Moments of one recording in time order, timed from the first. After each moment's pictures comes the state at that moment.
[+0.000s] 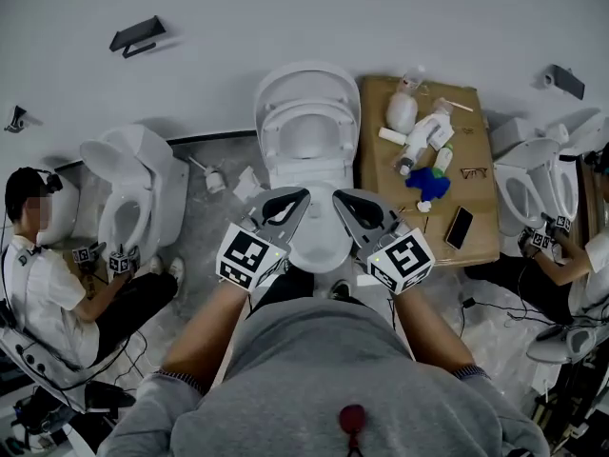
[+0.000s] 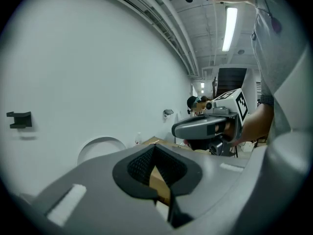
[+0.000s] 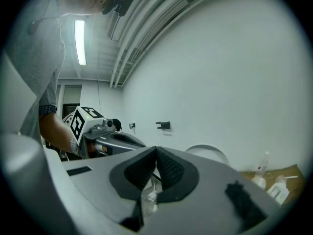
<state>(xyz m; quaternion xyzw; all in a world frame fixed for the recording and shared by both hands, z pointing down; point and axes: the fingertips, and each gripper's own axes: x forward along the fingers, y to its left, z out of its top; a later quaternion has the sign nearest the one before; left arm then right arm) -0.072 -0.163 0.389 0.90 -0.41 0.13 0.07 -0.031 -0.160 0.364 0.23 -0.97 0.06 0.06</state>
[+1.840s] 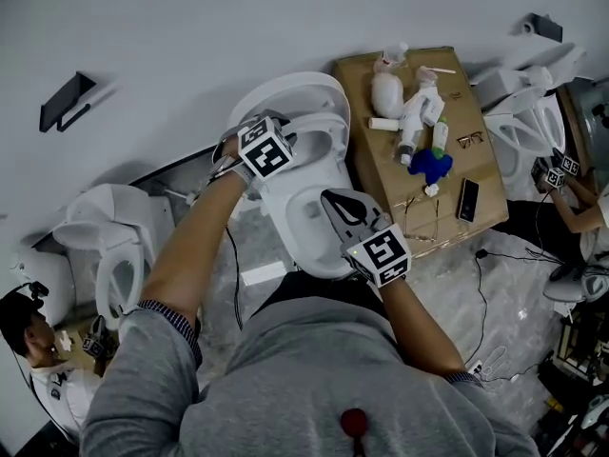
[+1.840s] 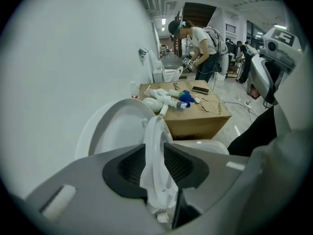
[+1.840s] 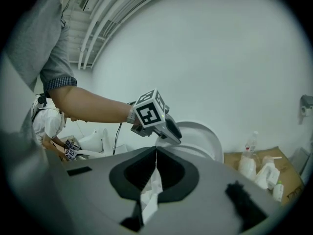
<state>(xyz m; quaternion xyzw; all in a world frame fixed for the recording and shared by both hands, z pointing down) -0.123 -0.427 0.570 0.85 -0.18 0.50 0.01 -0.093 -0.274 0.471 0.37 -0.91 0.12 0.15</state>
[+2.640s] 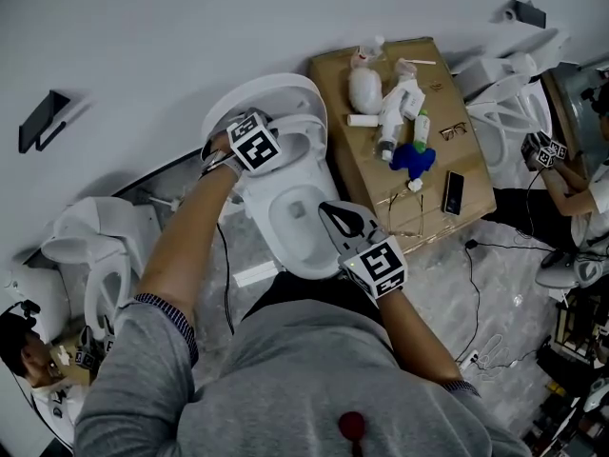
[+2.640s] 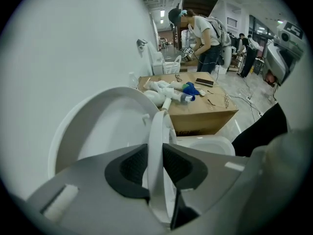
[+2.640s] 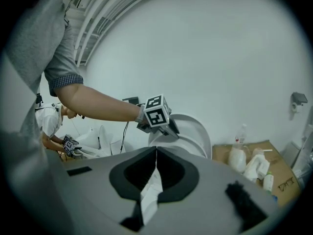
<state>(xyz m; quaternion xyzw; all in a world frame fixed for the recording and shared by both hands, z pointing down) -0.102 -0.454 0.614 0.83 -0.17 0.53 0.01 -0.051 -0.258 0.484 0.39 -0.89 0.14 0.17</state>
